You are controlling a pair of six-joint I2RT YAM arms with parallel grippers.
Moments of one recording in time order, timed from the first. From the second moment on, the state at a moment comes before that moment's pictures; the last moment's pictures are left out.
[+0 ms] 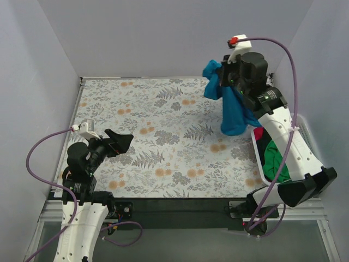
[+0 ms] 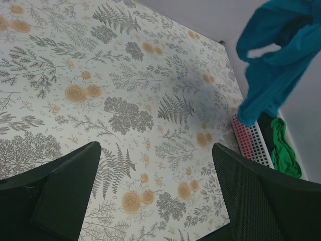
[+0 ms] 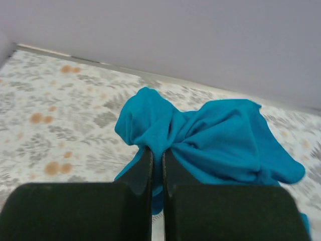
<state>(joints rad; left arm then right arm) -0.07 0.40 0.63 -0.43 0.33 -0.61 0.38 1.36 1.62 -0.50 0.12 0.07</state>
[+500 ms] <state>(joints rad) -0.07 0.43 0.66 -0.43 0.31 -0.61 0.84 1.77 1.56 -0.52 -0.20 0.09</state>
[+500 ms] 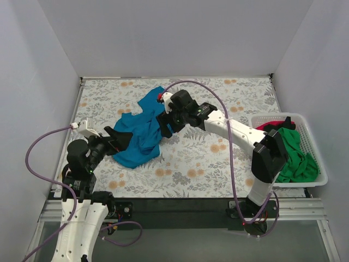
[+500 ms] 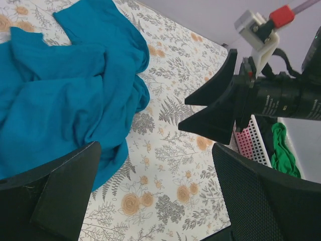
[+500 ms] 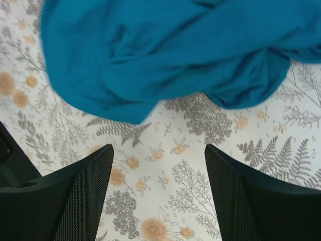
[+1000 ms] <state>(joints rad) -0.08 0.75 0.65 -0.40 0.22 -0.80 0.53 1.85 1.43 -0.40 -0.29 0.14</state>
